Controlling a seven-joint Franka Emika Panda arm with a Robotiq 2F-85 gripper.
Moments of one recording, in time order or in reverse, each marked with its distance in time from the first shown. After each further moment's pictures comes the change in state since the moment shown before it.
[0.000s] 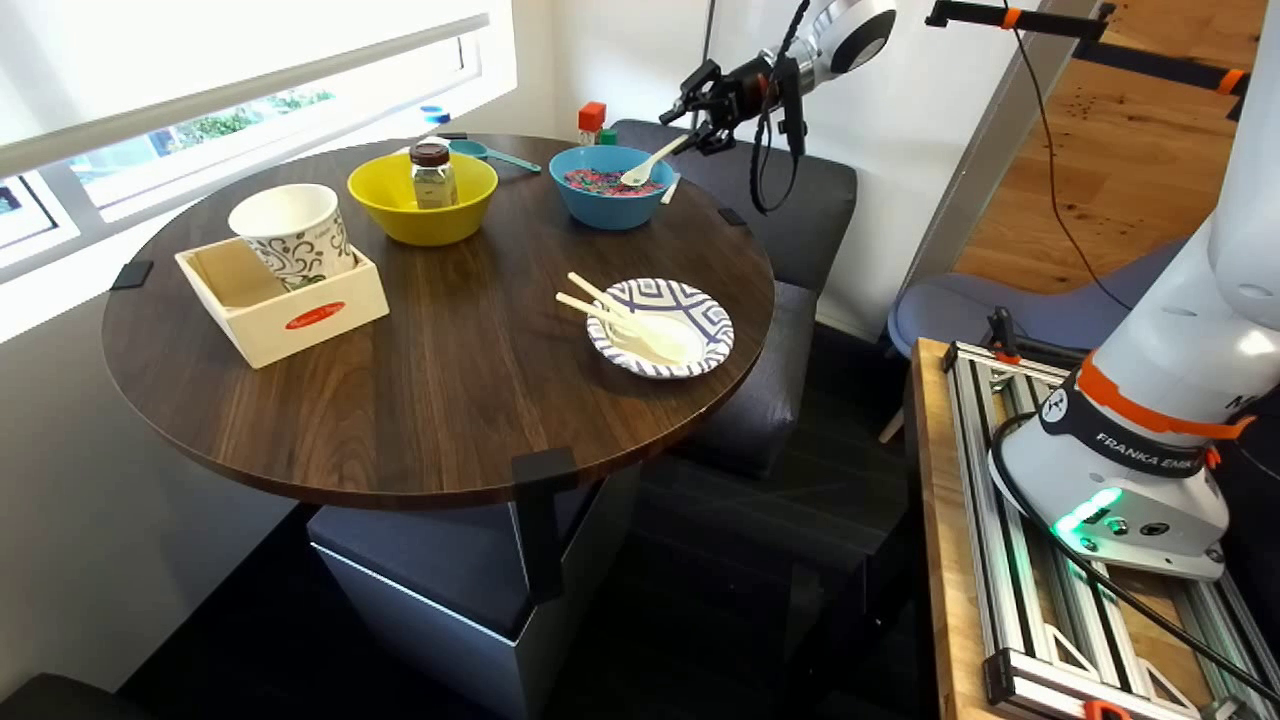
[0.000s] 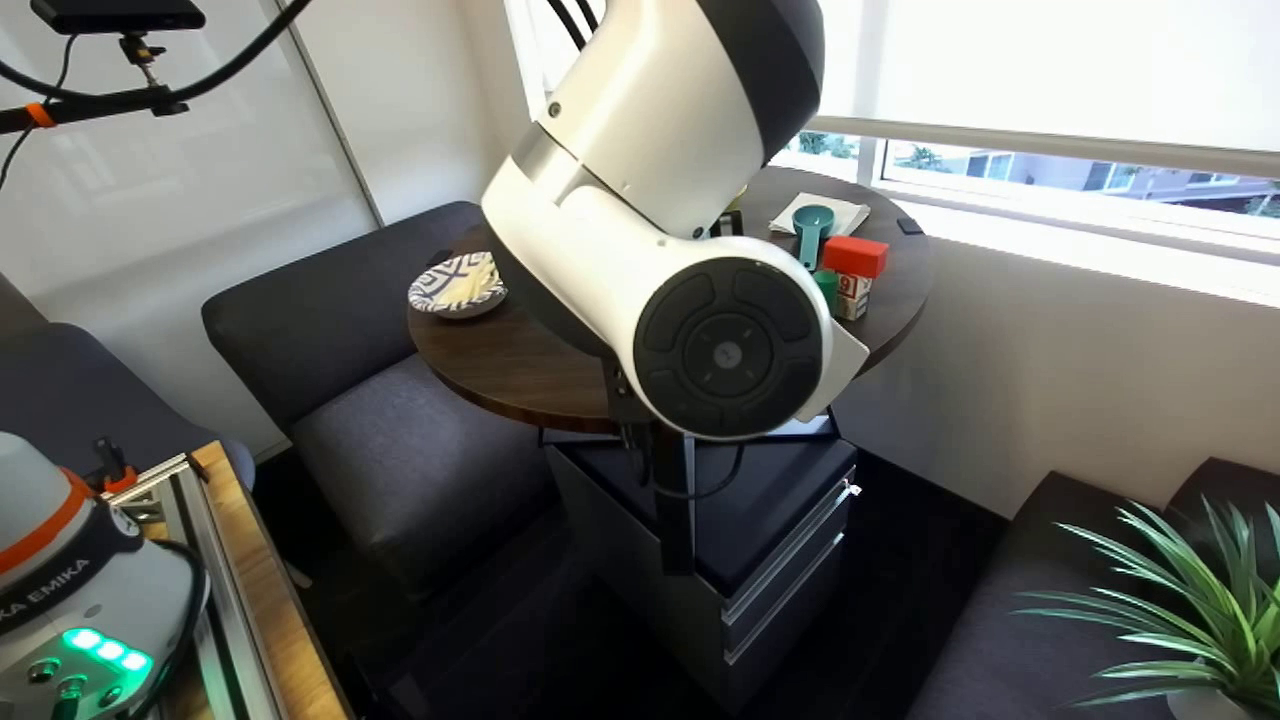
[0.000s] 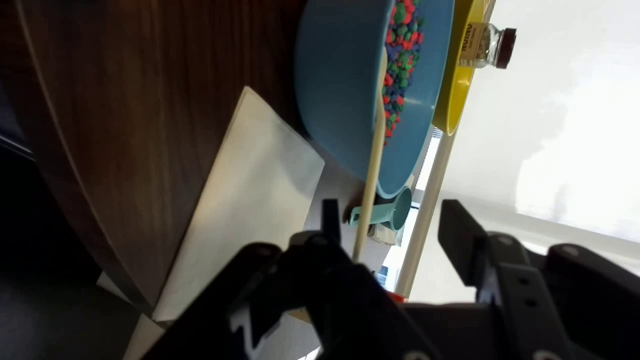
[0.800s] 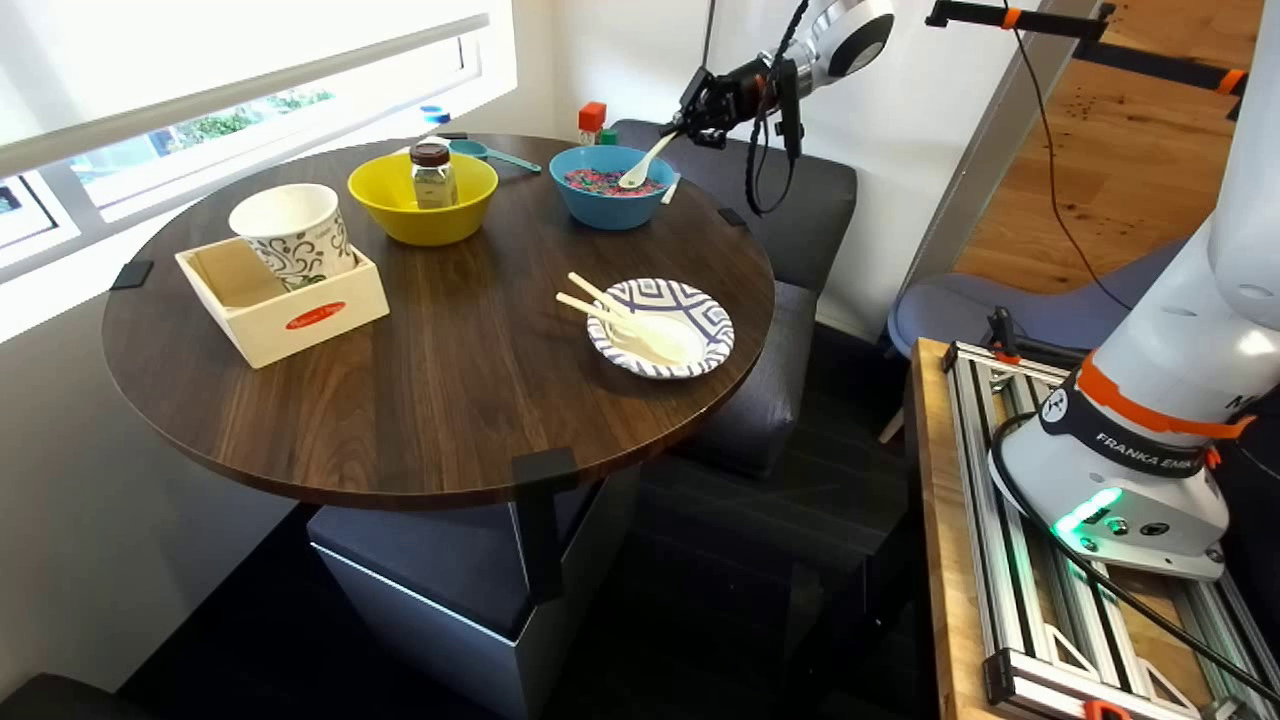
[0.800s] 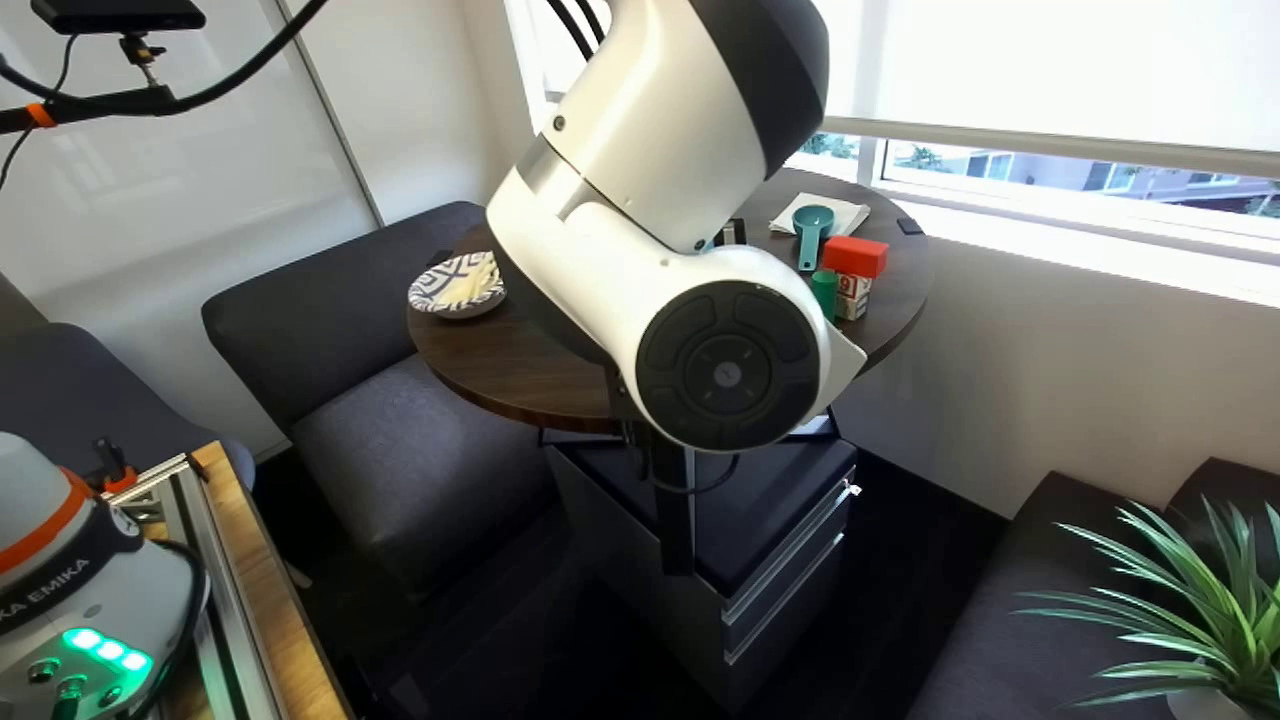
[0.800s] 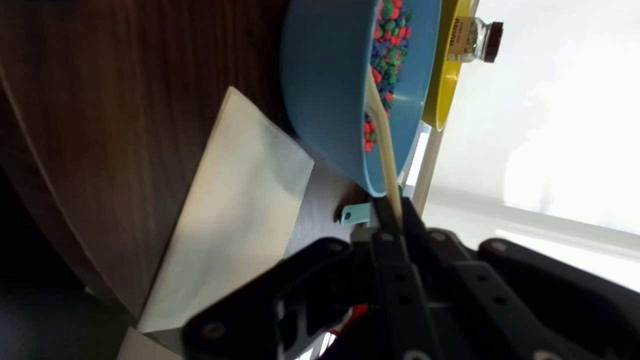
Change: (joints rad) arm -0.002 0.009 0.001 0.002 0.034 -0.023 0.001
